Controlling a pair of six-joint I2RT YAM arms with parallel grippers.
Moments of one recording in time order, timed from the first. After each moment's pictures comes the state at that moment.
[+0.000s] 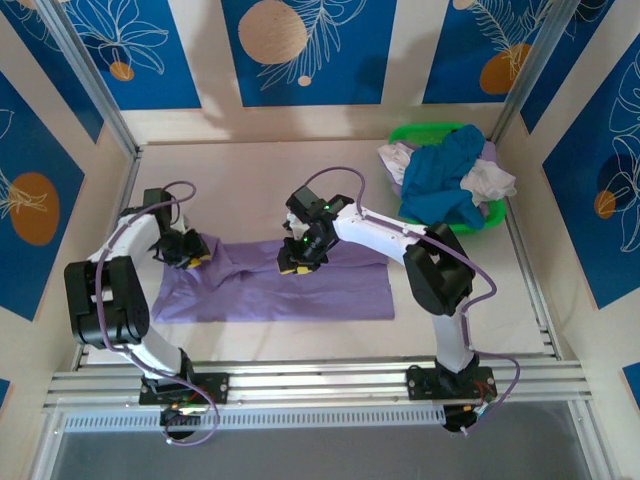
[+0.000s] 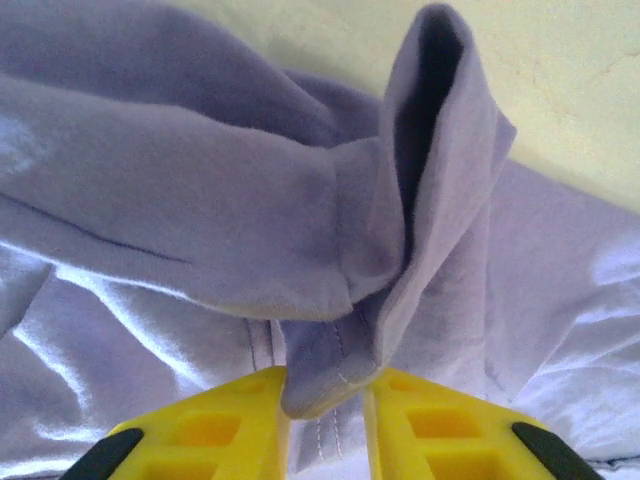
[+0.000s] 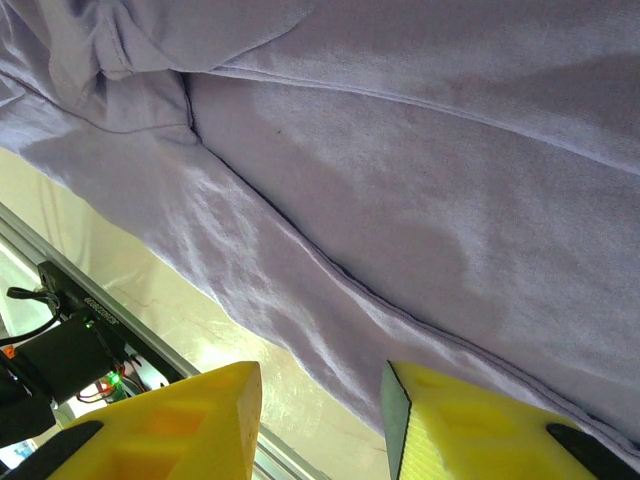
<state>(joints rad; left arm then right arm) 0.14 1.61 1.07 -0.87 0.32 -0.36 0.78 1.99 1.57 -0.84 -0.49 0.58</state>
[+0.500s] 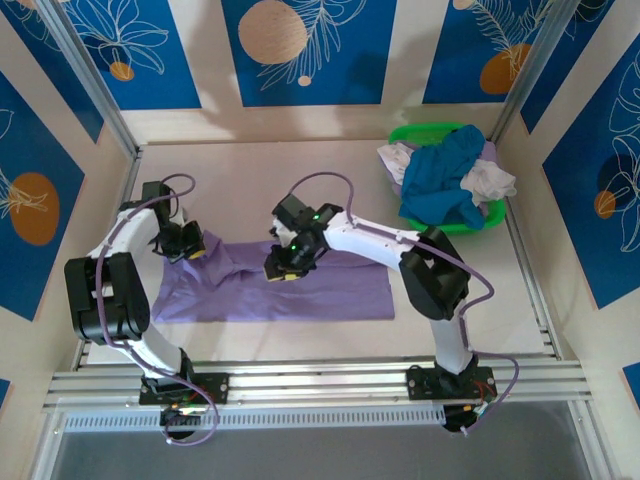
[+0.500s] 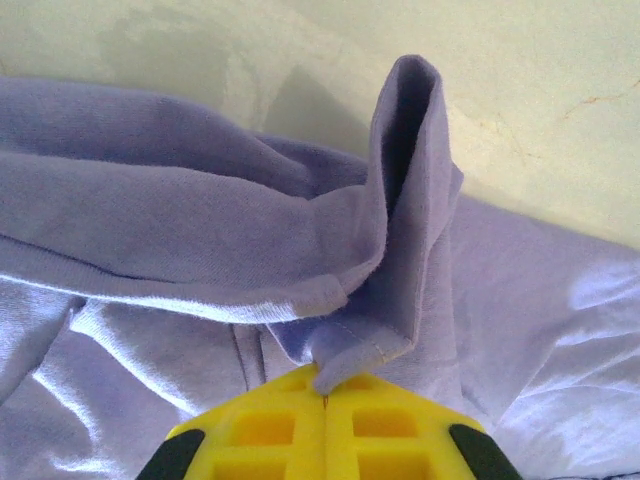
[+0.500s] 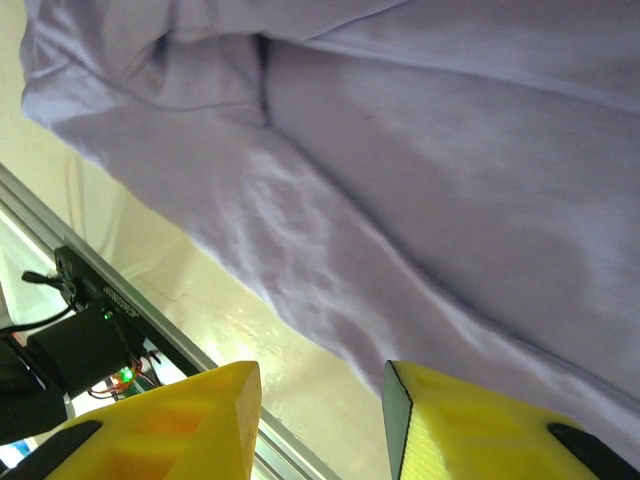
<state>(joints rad) 0.14 1.63 1.12 -0.87 0.31 -0.34 0.90 2.00 1.58 -0.76 -0.46 0.62</state>
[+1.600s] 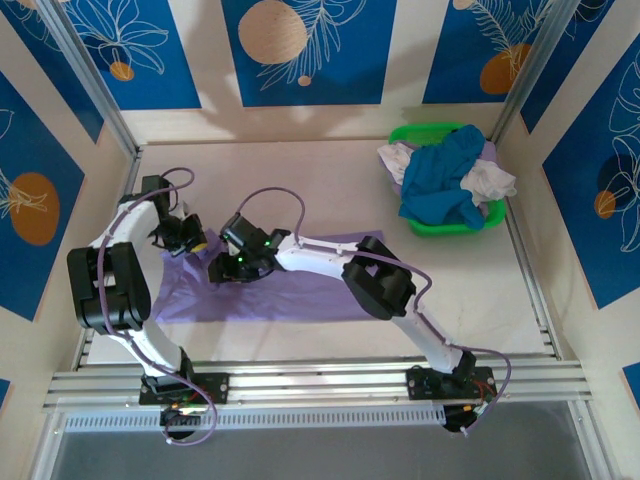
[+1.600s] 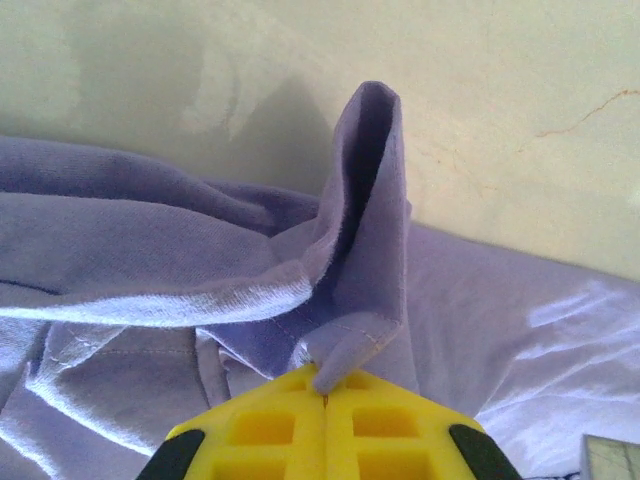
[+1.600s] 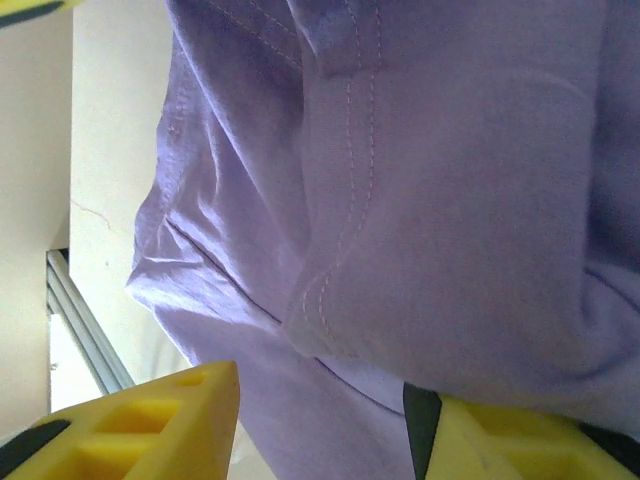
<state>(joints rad) 0.15 1.70 1.20 -0.87 0.37 -0.34 1.03 2.36 1.87 -0.37 -0.38 0.86</state>
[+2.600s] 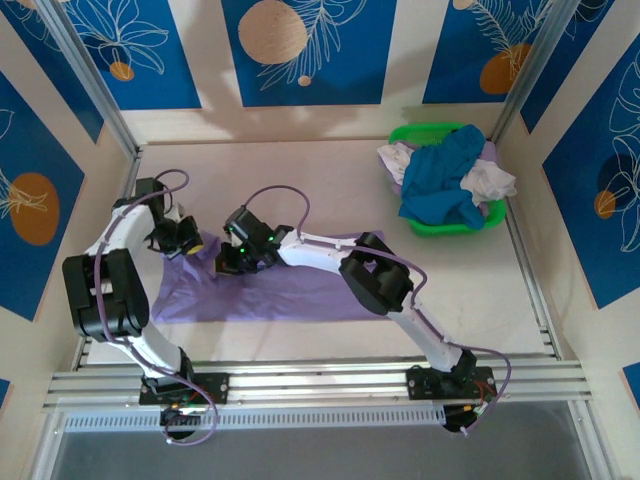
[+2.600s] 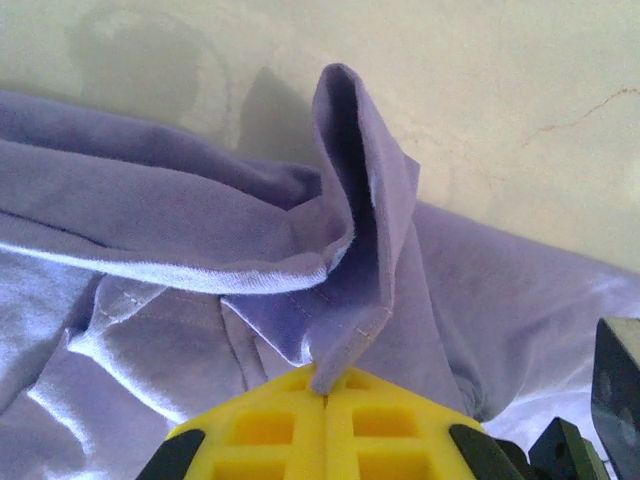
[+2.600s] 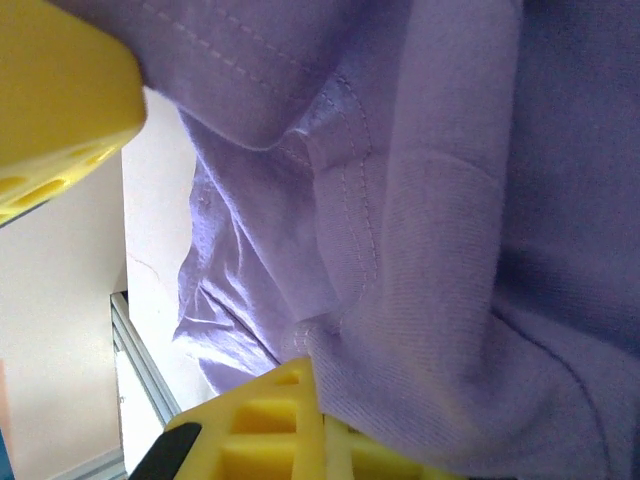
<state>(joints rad) 0.17 1.65 1.16 -0.88 0.36 -0.33 0.99 2.40 1.88 -0.26 -0.44 0.96</state>
